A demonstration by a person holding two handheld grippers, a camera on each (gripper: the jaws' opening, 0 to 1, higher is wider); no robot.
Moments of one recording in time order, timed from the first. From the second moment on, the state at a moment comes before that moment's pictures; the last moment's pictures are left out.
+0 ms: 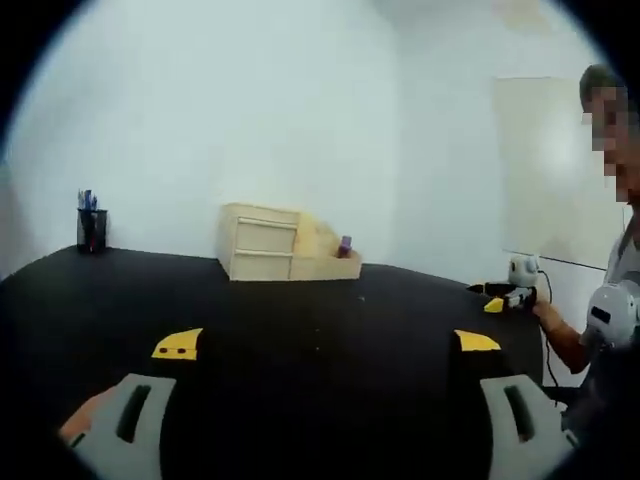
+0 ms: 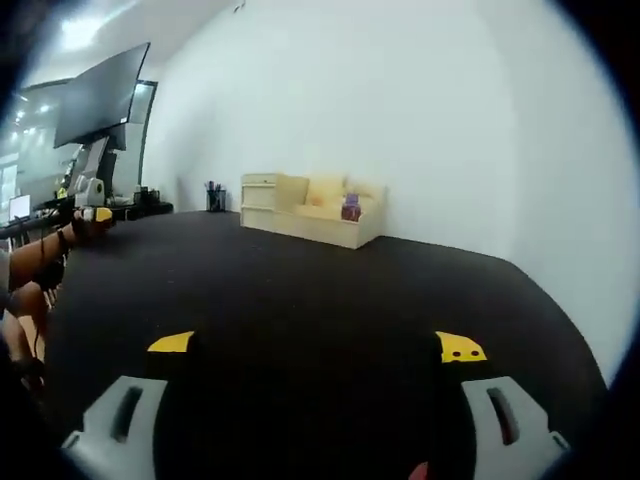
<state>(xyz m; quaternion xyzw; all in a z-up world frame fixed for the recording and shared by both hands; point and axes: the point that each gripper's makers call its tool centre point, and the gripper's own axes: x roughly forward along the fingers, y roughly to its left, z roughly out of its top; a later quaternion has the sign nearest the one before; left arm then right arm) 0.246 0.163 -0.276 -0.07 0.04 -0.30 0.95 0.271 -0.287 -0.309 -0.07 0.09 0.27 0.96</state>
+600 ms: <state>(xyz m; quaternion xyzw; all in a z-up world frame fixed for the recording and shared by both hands) 0.242 0.149 -0.292 -0.03 0.07 -0.32 0.94 0.266 -0.282 -0.309 -0.04 0.09 0.30 0.95</state>
